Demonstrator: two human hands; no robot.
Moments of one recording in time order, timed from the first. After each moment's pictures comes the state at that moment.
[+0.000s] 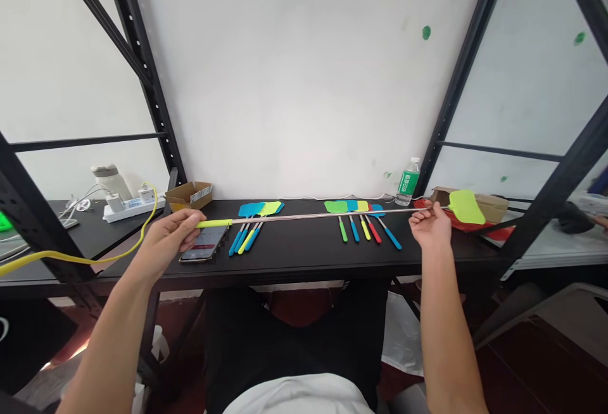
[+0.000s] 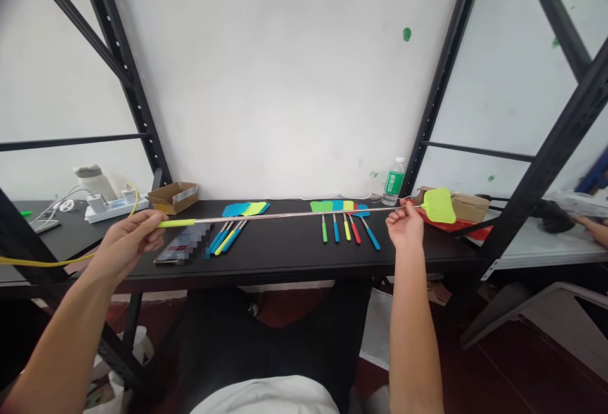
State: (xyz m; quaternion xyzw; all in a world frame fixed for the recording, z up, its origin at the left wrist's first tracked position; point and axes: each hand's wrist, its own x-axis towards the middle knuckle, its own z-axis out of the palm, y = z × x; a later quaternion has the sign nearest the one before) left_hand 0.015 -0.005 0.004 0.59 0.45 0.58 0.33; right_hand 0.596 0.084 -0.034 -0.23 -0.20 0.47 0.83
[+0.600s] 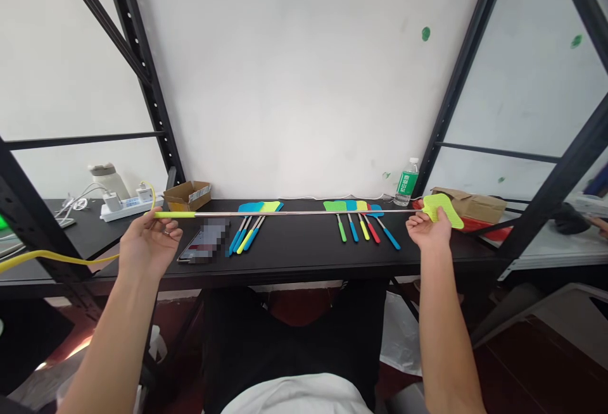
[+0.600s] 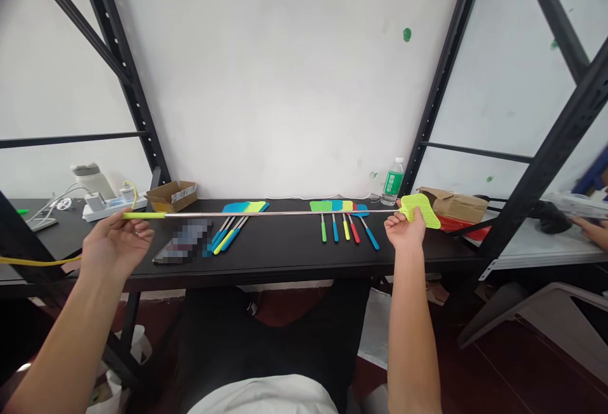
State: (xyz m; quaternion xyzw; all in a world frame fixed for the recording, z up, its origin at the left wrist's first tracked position) left_hand 0.003 0.007 -0.005 0.33 0.28 0.80 0.41; right_hand 0.598 0.079 -0.038 -0.21 -0.18 0.53 0.80
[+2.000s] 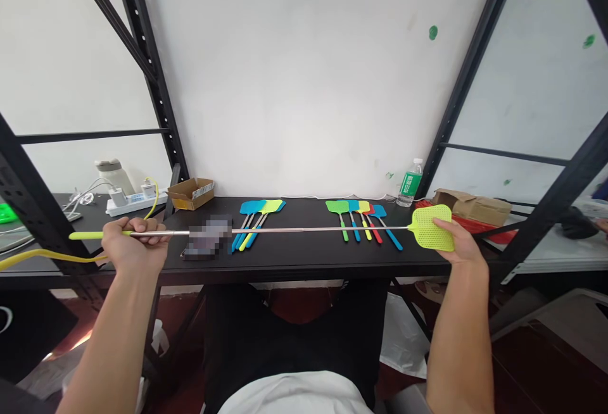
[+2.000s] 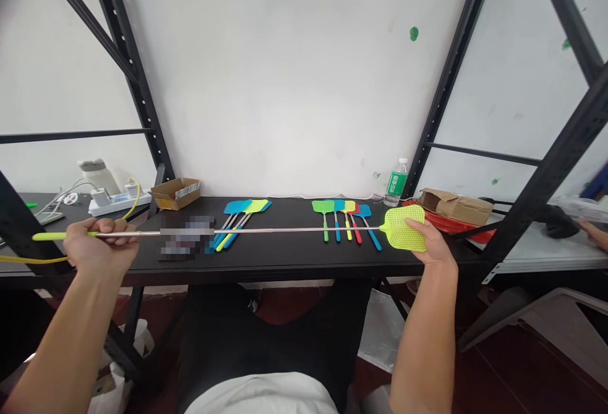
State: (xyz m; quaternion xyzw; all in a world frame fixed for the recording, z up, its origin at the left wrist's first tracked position) left_hand -0.017 0.010 -0.009 0.28 0.28 0.86 0.33; right_hand 0.631 0.040 -0.047 -0.43 -0.39 0.45 0.68
